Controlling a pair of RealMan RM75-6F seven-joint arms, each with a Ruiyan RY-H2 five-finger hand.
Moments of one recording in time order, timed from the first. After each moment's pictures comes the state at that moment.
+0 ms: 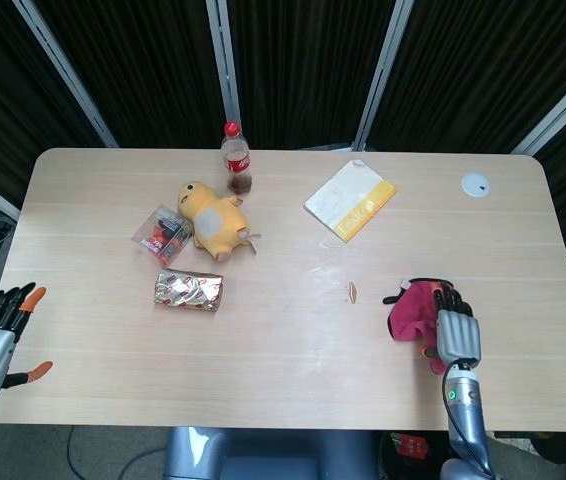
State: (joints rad) left arm -0.10 -1.08 0.02 -1.67 1.57 1.45 0.06; right arm 0.27 -1.67 0.21 -1.40 -1.03 1.24 -0.47
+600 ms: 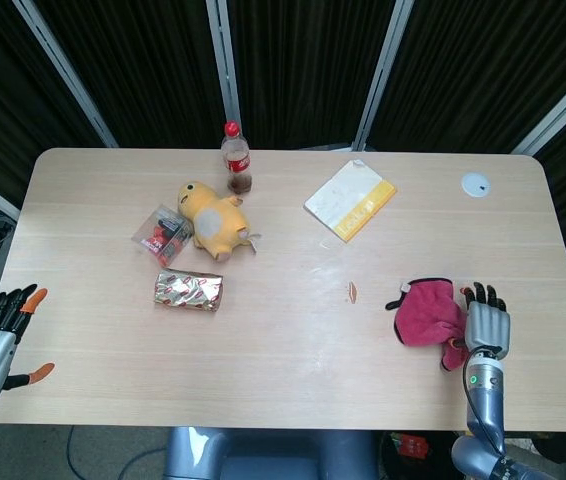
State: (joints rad) left arm -0.10 -1.08 0.03 -1.69 1.56 1.44 0.05; right arm 0.30 -1.65 0.27 -1.25 -0.89 1.18 -0.49
